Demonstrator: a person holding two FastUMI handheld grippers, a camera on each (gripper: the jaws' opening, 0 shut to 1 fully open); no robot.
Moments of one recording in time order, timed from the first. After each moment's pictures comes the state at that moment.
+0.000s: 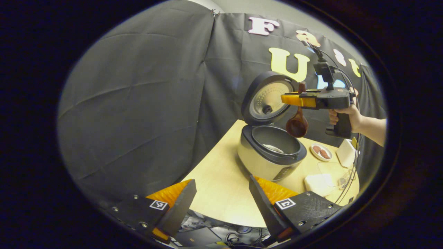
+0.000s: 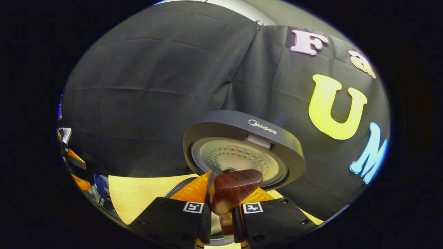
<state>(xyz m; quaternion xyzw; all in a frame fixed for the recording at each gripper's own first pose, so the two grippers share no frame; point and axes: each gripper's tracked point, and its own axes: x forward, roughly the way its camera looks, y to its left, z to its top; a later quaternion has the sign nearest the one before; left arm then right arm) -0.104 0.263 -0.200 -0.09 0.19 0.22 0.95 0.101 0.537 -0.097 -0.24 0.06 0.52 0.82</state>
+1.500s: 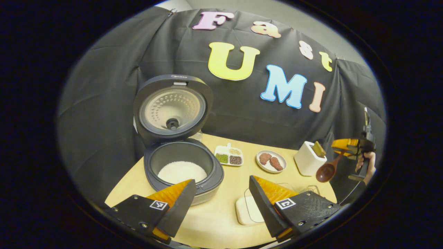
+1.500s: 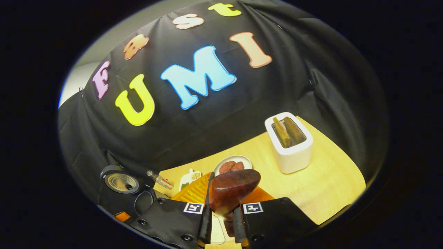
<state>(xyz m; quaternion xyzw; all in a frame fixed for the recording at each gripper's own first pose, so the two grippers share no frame) 0.094 0.042 -0.138 -0.09 0.18 0.08 0.98 0.253 0.007 -0.126 0.21 0.27 0.14 0.93</state>
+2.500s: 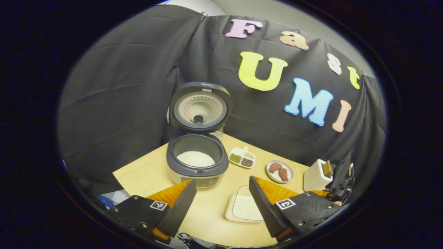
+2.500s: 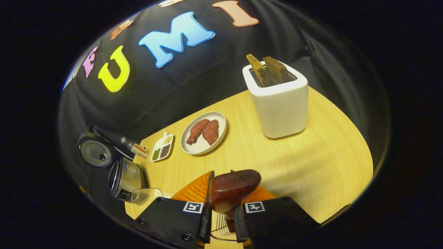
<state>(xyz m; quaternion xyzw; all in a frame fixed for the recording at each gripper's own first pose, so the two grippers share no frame) 0.026 0.011 -0.113 -0.15 0.16 0.23 0.95 0.256 -0.010 -0.293 0.17 0.38 0.16 0.89</state>
